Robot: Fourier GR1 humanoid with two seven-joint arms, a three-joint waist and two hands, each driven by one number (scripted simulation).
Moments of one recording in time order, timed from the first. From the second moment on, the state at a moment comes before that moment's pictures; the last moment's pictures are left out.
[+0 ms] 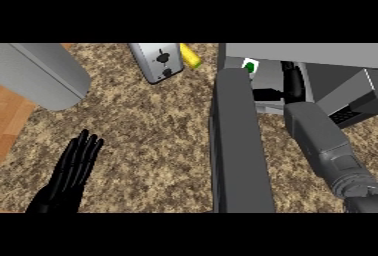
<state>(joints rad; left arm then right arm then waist) 0.31 0.00 -0.14 -2.08 0.01 -0.21 -0.14 -1.00 -0.23 -0.30 -0.08 0.12 -0.29 -0.77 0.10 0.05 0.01</state>
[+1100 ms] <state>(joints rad) 0.11 0.04 -0.24 -1.77 -0.08 -0.32 -0.16 -0.74 -0.17 -0.30 -0.19 0.07 0.00 -0.96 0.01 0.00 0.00</state>
